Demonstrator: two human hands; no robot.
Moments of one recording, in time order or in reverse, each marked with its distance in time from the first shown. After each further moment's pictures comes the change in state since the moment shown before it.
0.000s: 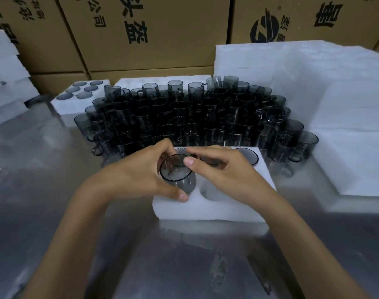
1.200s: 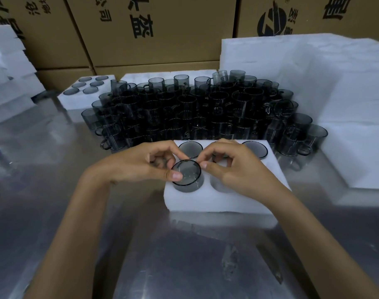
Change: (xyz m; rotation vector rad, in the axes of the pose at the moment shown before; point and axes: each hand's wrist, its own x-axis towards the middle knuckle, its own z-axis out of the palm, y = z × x) left_hand 0.000 -0.033 -0.012 -0.258 -0.187 0.118; right_hand -0.001 0.005 0.003 -0.194 -0.020 -0.066
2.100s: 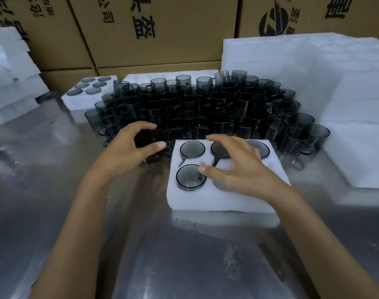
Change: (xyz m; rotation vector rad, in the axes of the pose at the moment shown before) left_hand 0.005 -0.032 -0.017 0.190 0.600 -0.147; right_hand -0.003 0.001 -0.003 -0.276 0.002 0.128
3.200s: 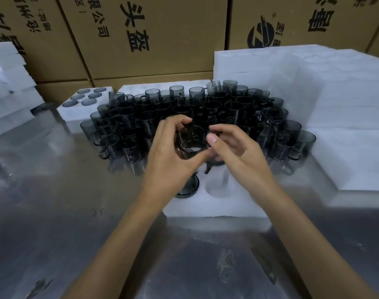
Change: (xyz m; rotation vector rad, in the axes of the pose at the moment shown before) left_hand -0.035 0.082 0.070 -0.206 0.322 0.390; right_hand 0.000 -0.016 -0.011 0.695 0.289 -0.065
